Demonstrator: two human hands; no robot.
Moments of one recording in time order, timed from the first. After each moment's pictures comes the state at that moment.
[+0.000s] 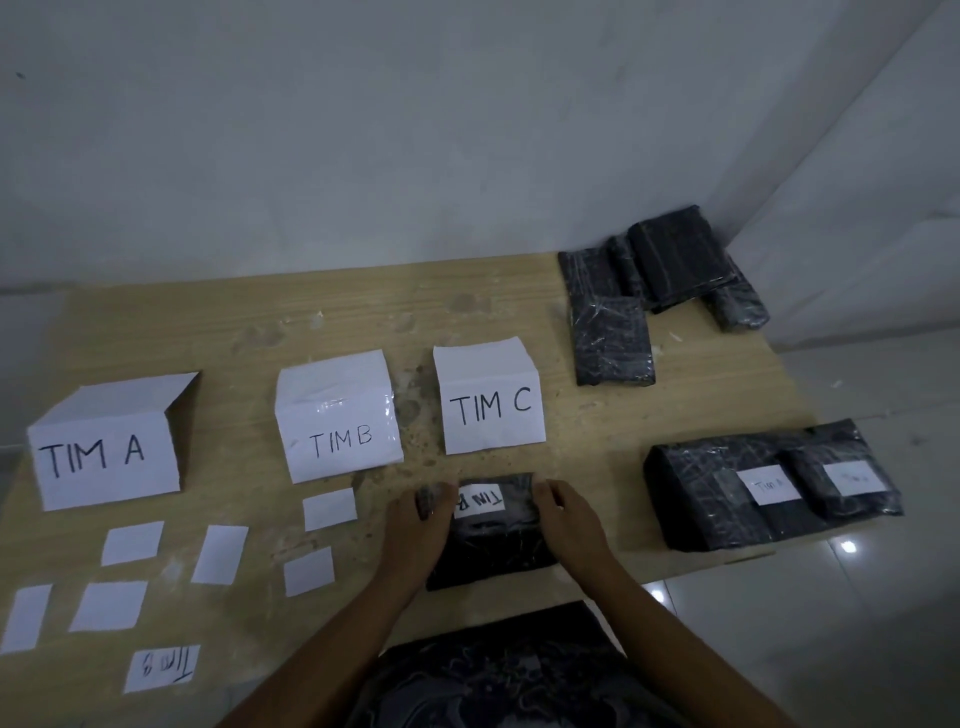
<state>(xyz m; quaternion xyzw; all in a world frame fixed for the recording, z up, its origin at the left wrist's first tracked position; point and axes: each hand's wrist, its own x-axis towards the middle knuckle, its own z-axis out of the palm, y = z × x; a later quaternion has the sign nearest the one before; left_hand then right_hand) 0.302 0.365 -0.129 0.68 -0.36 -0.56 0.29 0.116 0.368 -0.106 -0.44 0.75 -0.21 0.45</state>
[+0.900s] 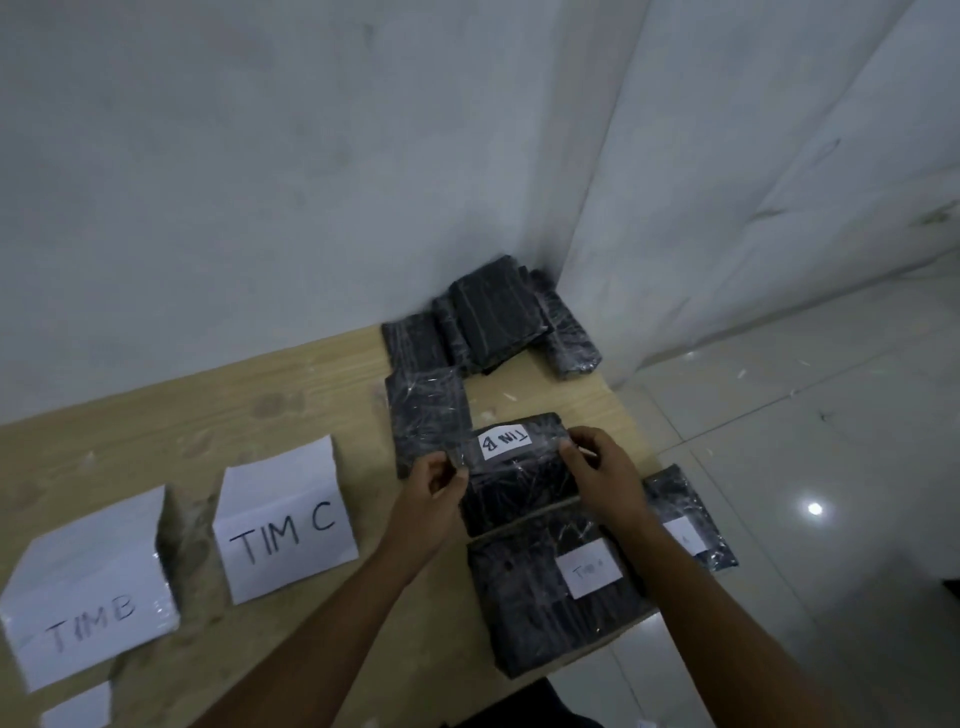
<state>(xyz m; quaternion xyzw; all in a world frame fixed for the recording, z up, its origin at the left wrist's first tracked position) 0.021 0.230 -0.062 0.60 -0.50 -0.57 0.23 -0.196 0.261 -0.056 -0.42 0.75 -0.36 0.37</state>
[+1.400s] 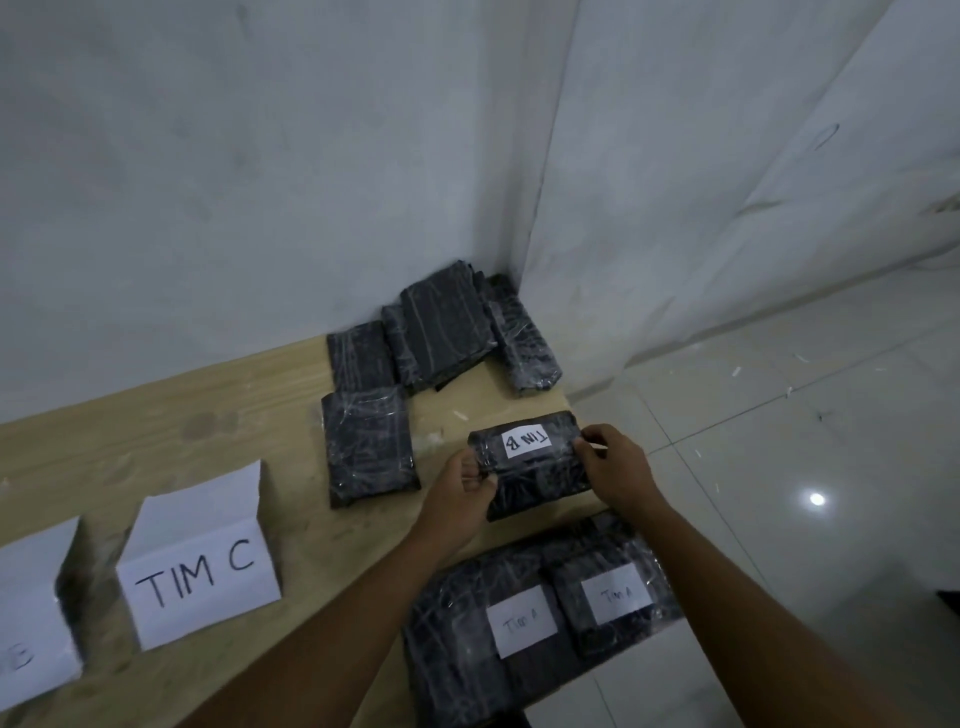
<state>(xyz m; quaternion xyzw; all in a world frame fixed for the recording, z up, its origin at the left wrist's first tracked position) -0.111 0.190 -0.087 0.61 -0.52 -0.57 0.15 -0.324 0.209 -0.090 -0.45 0.80 -0.23 0.32</state>
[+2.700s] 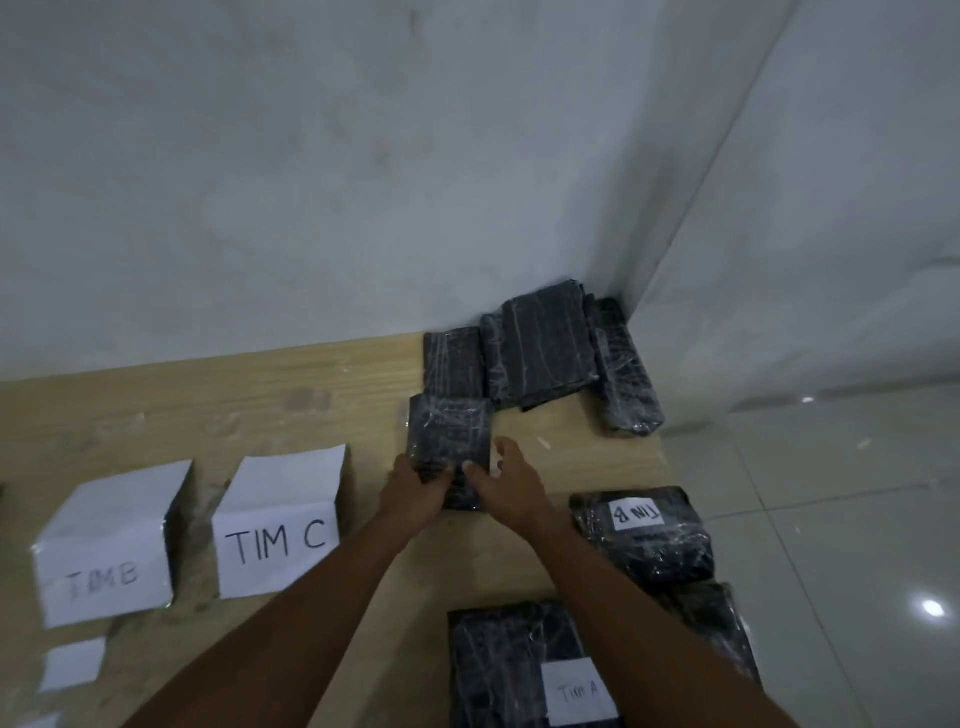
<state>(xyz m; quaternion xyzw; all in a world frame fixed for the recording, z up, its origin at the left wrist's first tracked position) 0.002 0.134 -0.121 0.77 -0.39 -0.49 0.15 -0.142 0.135 -0.093 -0.49 0.66 -0.19 0.54</state>
